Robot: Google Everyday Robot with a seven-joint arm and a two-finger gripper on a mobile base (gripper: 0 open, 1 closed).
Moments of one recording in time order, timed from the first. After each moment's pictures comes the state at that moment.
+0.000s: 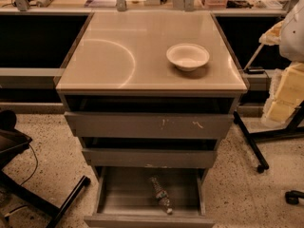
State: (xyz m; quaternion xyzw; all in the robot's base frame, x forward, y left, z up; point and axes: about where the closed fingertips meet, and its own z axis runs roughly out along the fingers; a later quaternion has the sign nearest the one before) arm 0.438 -0.217 0.977 -0.60 0.78 -0.03 0.16
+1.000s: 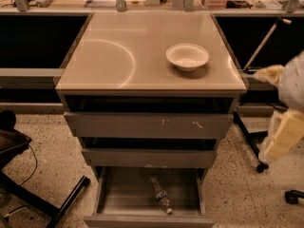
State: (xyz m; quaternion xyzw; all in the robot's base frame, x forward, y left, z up) arm 0.418 -0.224 0.906 -0.61 0.76 0.02 0.20
